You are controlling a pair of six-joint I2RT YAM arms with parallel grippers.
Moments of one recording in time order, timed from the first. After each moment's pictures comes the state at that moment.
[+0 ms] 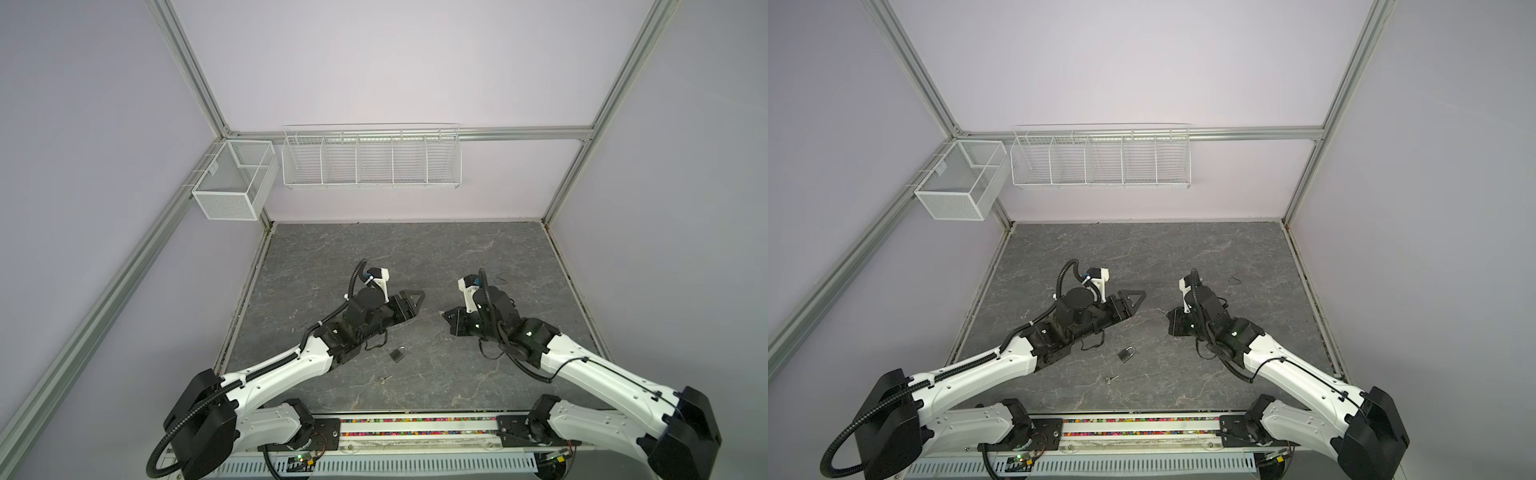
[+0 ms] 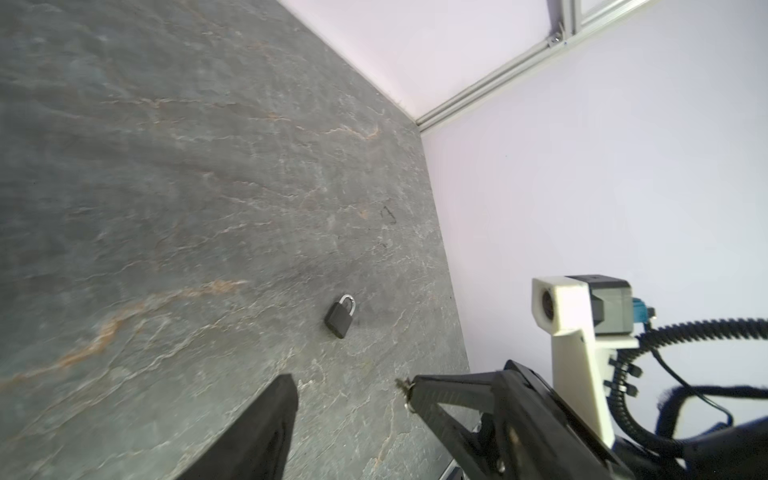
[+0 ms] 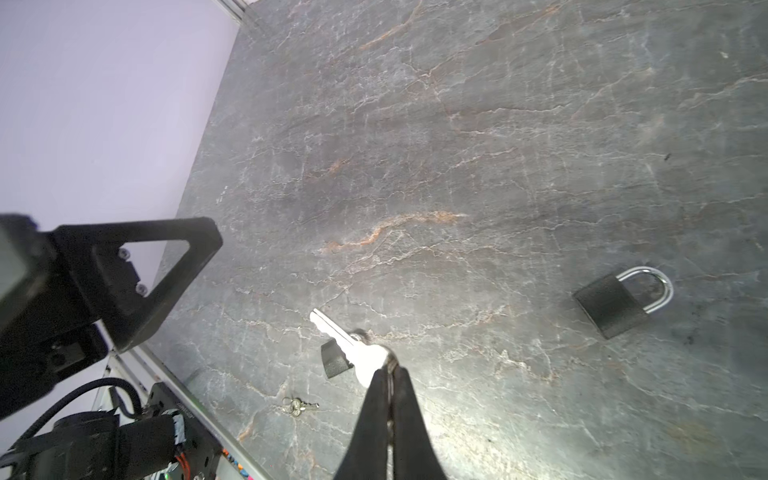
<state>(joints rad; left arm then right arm) -0.89 1.22 0.72 0.19 0.03 -1.01 0.75 1.07 0.75 -0.35 -0.05 0.67</state>
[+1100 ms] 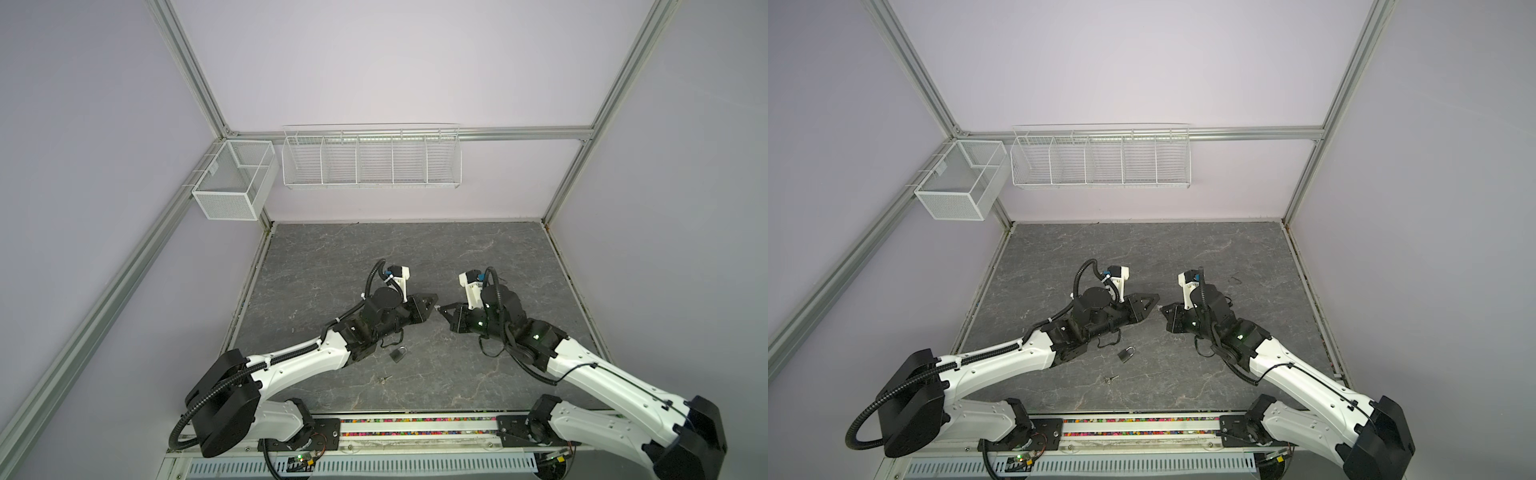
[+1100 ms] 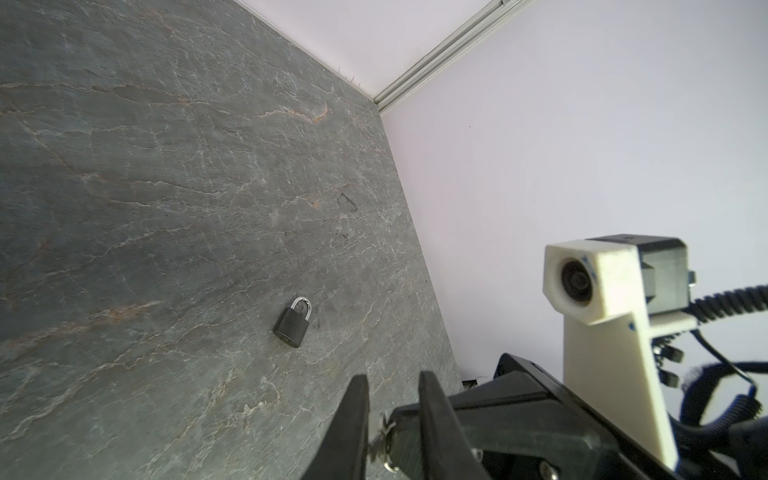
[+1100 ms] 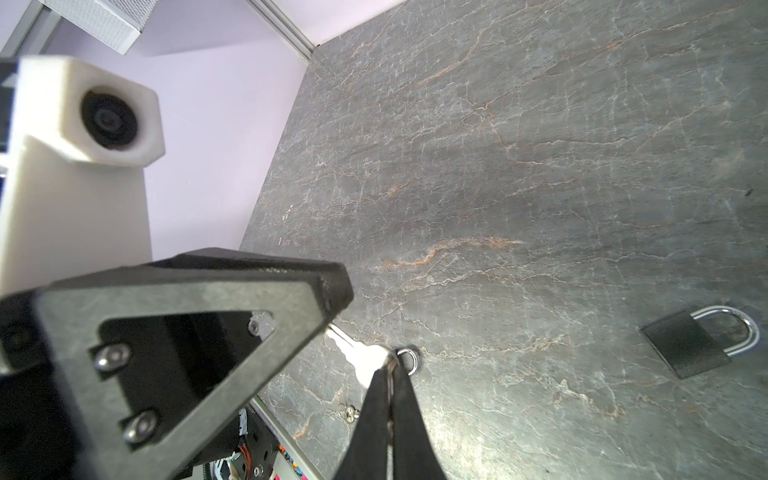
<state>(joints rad) -0.96 1.33 0.77 0.31 0.05 -0.96 0.75 1.02 0.75 -0.27 -0.10 0.71</state>
